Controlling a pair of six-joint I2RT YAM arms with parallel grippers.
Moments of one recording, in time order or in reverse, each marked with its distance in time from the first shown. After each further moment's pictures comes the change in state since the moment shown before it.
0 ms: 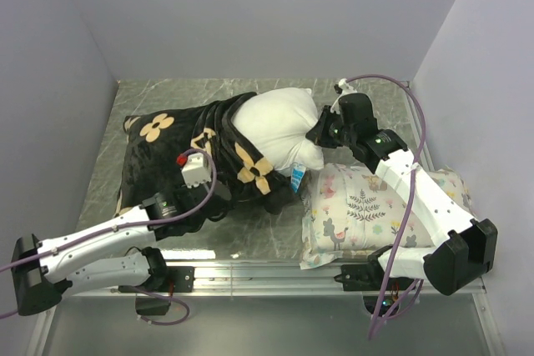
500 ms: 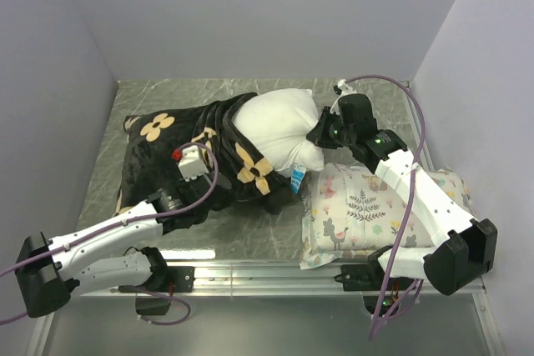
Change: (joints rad) left arm 0.072 0.045 -0.041 0.132 -0.069 -0.001; right arm 0.002 0.000 -0.003 -0.007 0.007 -0.013
